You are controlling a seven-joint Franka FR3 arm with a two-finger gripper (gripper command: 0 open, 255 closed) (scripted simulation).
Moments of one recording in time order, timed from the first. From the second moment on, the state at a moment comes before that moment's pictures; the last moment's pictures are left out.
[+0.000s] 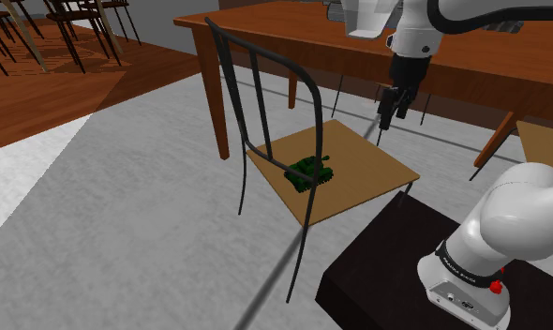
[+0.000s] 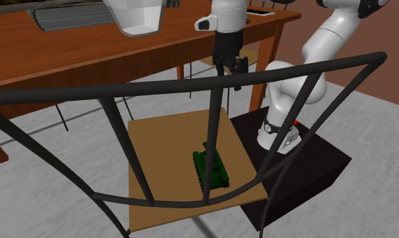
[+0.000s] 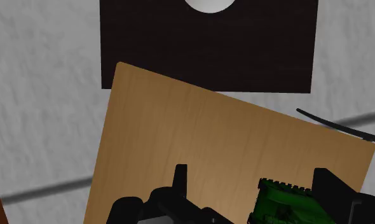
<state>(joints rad) 0.00 -0.75 -0.03 -2.43 0.01 1.59 -0.02</state>
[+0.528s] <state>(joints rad) 0.13 -0.60 -0.09 -2.44 -0.02 1.82 -0.36</state>
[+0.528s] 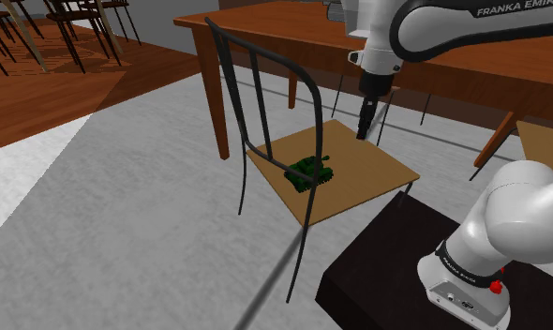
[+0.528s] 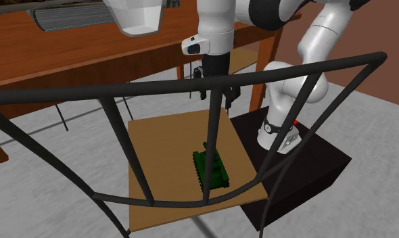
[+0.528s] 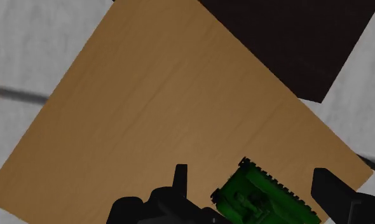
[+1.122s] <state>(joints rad) 0.32 -0.37 -0.13 -2.44 0.00 2.09 -0.85</state>
